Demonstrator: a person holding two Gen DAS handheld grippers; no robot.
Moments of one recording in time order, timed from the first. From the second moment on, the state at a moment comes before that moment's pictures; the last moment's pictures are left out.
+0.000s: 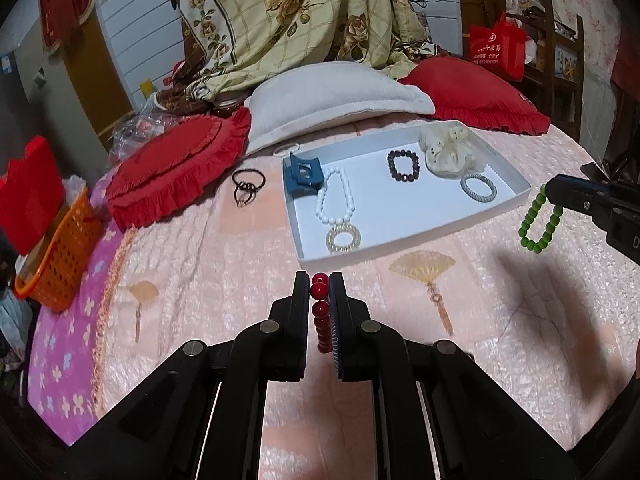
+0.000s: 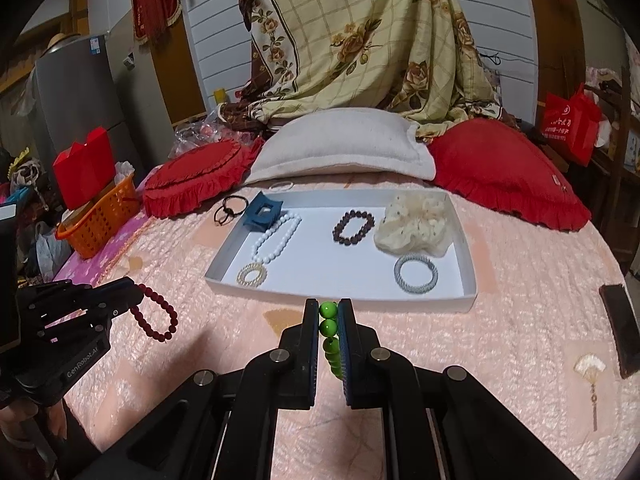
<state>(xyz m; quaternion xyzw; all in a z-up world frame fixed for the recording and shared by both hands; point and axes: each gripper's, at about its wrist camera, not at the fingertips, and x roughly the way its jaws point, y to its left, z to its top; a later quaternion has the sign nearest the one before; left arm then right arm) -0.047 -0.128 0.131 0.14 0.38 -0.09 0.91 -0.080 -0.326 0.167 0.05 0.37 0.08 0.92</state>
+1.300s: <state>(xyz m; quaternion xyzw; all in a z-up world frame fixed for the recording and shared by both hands) 0.118 -0.178 0.062 -0.01 0.50 -0.21 0.84 0.063 -0.351 0.084 0.14 0.46 0.09 0.88</state>
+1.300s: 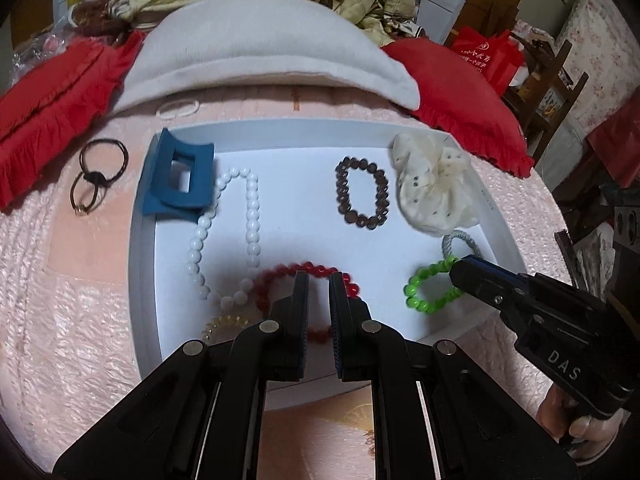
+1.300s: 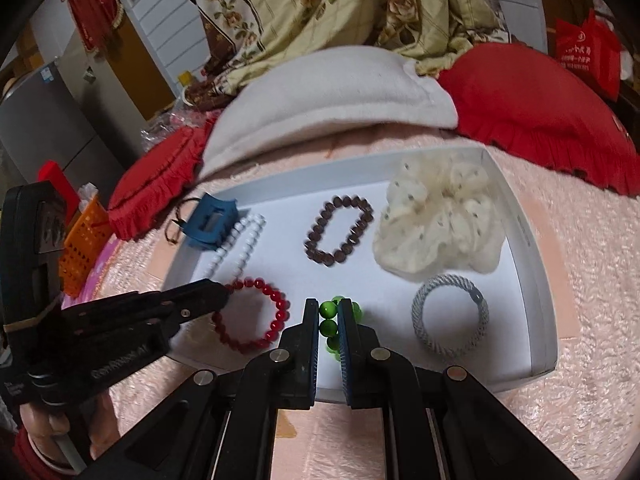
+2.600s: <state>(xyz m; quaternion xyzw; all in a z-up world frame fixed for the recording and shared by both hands) -0.032 -0.087 0.088 0.01 0.44 -0.17 0.88 -0.068 -0.310 0.085 0.10 0.48 0.15 0.86</state>
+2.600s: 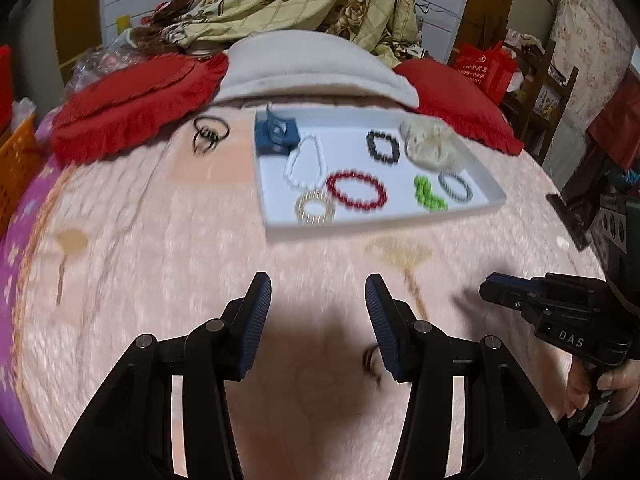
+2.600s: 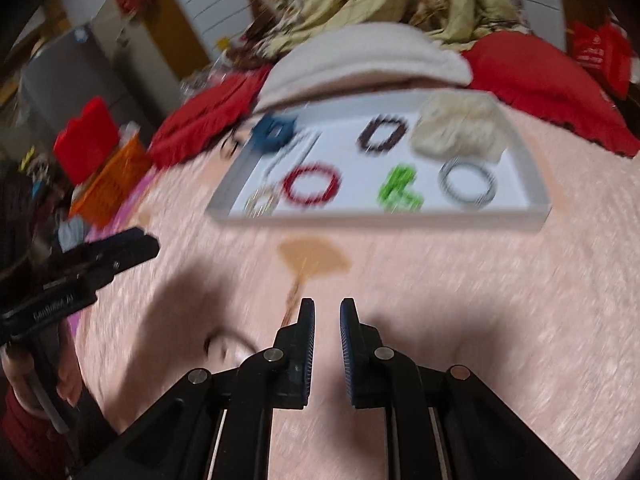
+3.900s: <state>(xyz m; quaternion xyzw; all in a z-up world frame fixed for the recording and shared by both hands) 0.012 -0.057 0.075 0.00 0.43 -0.13 0.89 -0.092 -0.271 0.056 0.07 0.50 0.17 0.85</state>
